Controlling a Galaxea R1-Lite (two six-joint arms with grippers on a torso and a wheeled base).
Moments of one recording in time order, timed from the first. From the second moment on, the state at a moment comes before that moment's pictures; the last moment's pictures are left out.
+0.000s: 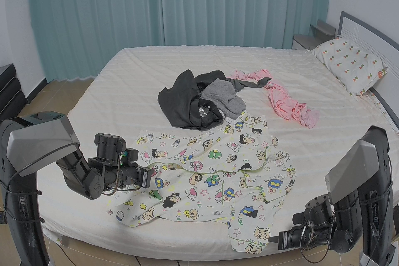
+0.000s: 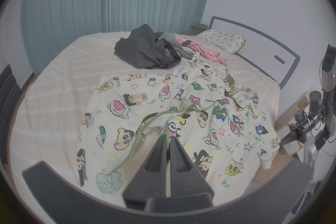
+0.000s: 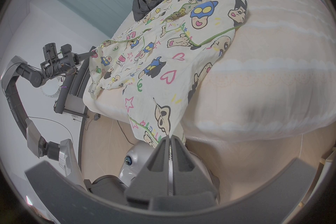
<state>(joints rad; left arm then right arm) -0.24 2.26 -0.80 -0.82 -0.23 0.05 0.45 2.47 -0.02 -1.55 0.26 0.47</state>
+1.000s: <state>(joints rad) -0.24 2.37 -0.91 -0.78 -0.10 -0.13 0.45 2.47 -0.02 -1.55 0.26 0.47</state>
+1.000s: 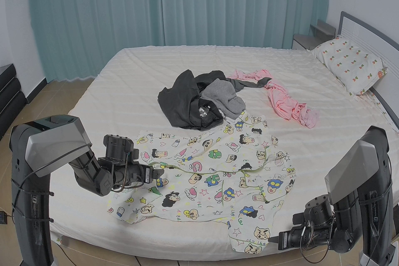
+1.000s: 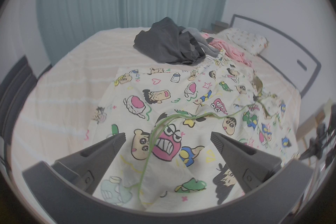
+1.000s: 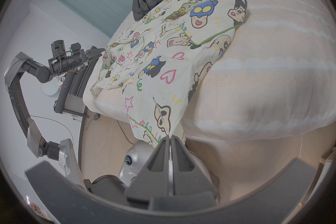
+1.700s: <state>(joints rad) -0.13 2.41 -0.76 -0.92 -0.34 -0.16 0.46 2.48 -0.02 -1.55 0.26 0.47</state>
